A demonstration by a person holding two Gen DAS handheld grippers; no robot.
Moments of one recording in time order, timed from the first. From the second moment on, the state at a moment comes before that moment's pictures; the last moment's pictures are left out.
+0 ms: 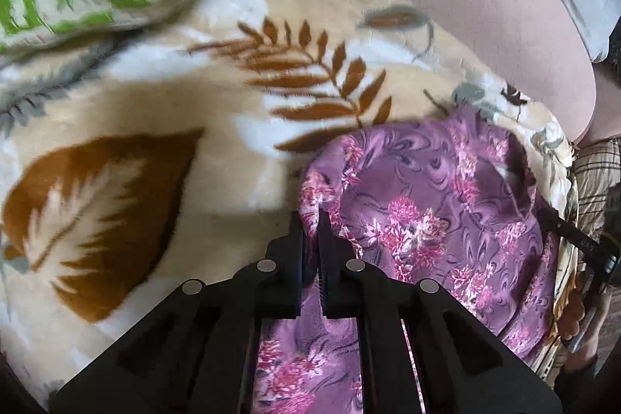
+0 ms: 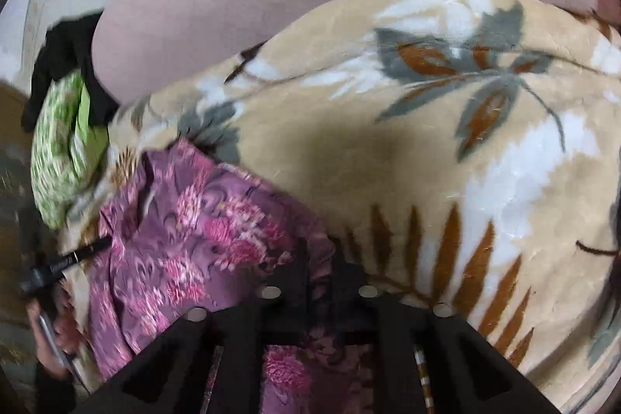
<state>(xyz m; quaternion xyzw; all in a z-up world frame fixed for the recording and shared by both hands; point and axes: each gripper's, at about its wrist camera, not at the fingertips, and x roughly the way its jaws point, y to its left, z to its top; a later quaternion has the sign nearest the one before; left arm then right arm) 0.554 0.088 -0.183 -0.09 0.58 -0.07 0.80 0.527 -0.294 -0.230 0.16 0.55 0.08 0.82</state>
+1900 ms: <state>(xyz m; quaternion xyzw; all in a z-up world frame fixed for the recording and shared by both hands) 0.084 0.103 -0.115 -0.02 0.48 0.02 0.88 0.039 -0.278 -0.176 0.25 0.49 -0.03 0.84</state>
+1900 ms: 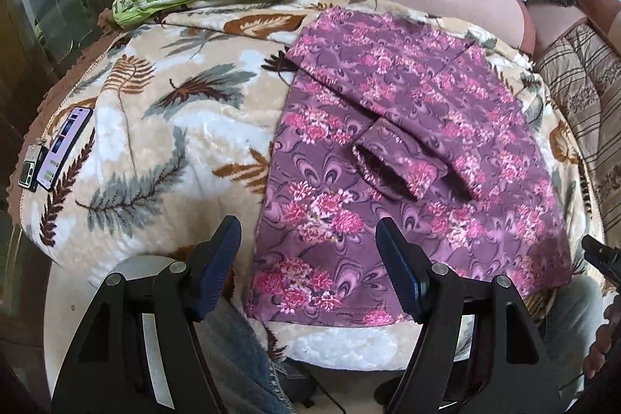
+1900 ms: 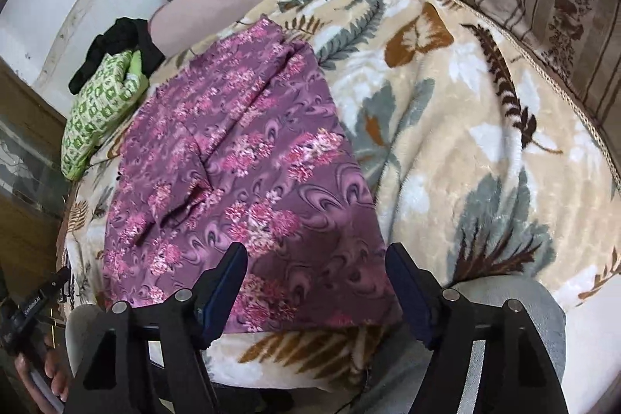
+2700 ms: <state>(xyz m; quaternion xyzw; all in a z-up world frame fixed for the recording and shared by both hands) 0.261 0.129 -0.113 -0.05 0.50 -0.01 0.86 0.186 -0.268 -0.122 0.26 0.44 0.07 0.86</state>
